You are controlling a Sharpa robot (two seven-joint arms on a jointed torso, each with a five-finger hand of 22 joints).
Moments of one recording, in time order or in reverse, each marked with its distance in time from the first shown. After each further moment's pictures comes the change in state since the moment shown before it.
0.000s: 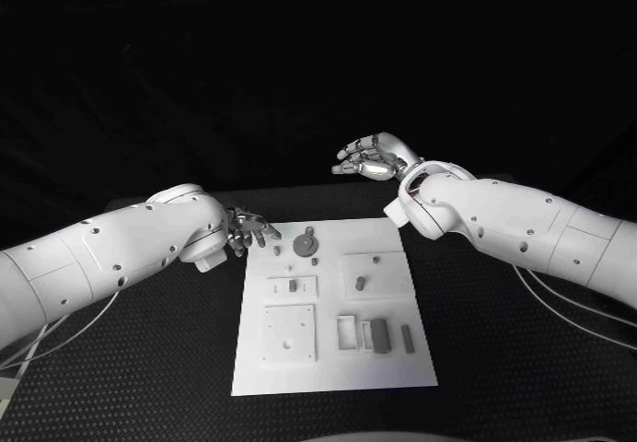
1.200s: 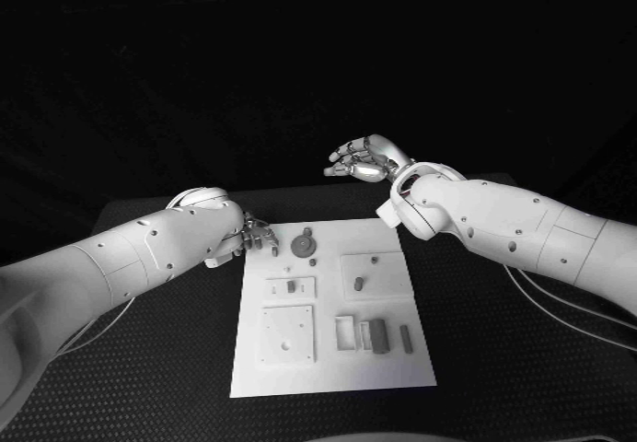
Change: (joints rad) left arm -0.031 0.194 -0.046 -0.285 -0.148 0.085 0.028; left_hand 0.002 -0.007 0.026 0.018 -0.014 -0.117 0.047 -0.091 -0.067 -0.028 0.039 -0.020 -0.006 -0.024 0.014 -0.017 -0.023 0.000 -0.023 0.009 -0.028 -0.007; right arm 0.000 0.030 0.000 -0.019 0.000 0.011 0.002; right_hand 0.000 0.000 -0.004 0.004 0.000 -0.004 -0.004 0.004 -0.003 0.000 0.000 -0.012 -0.018 0.000 0.000 -0.007 -0.004 0.000 -0.007 0.000 0.000 0.015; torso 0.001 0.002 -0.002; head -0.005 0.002
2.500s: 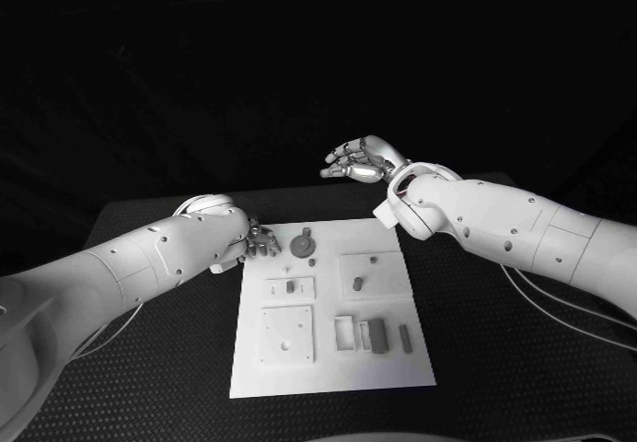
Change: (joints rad) left arm -0.025 0.037 -0.005 -0.044 0.001 0.019 0.031; left_hand 0.032 0.056 0.027 -0.010 0.004 0.008 -0.001 0.000 -0.019 0.000 0.000 0.000 0.003 -0.003 0.003 0.004 -0.005 0.000 0.002 0.002 0.000 0.007; right arm 0.000 0.011 -0.003 -0.008 0.000 0.011 0.000; right_hand 0.000 0.000 0.000 0.000 0.000 0.000 0.000 0.002 -0.002 0.000 0.000 0.000 -0.009 0.000 0.000 0.000 -0.003 0.000 -0.003 0.003 -0.004 0.010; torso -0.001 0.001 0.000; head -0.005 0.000
